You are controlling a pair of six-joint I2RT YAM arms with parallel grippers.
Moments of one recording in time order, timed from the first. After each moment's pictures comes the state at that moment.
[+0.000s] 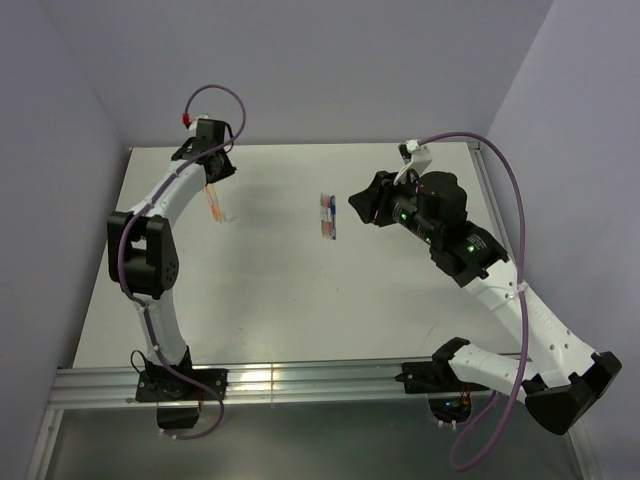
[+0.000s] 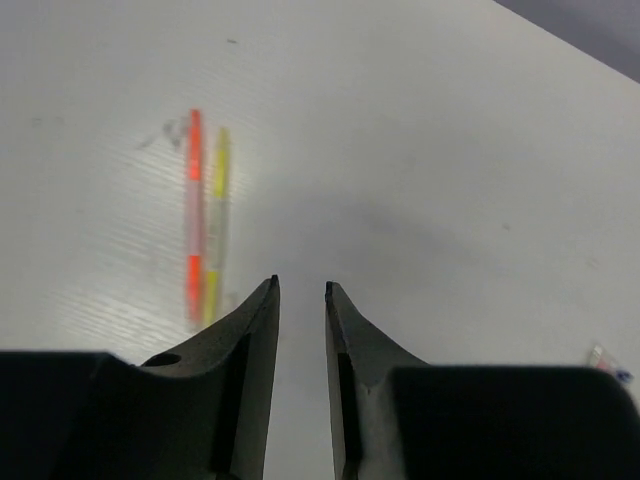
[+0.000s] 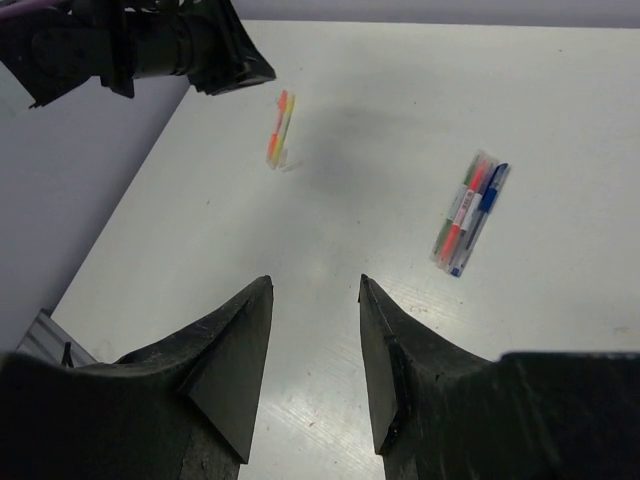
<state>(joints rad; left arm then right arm) -0.23 1.96 1.68 -0.48 -0.27 -0.54 0.56 1.01 1.14 -0.36 -0.03 0.41</state>
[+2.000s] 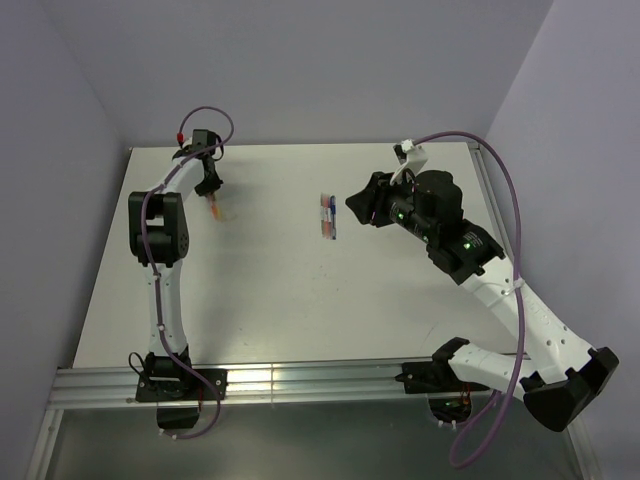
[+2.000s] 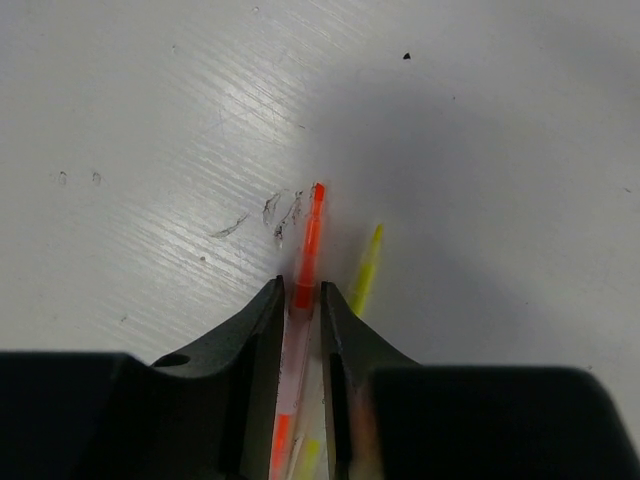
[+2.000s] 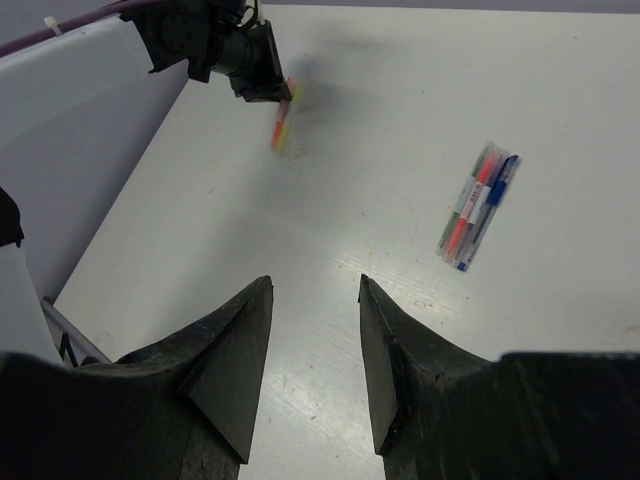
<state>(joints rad) -0.07 2.36 1.95 -0.60 -0.33 -0.49 0.56 1.04 1.14 -0.36 -0.06 0.41</state>
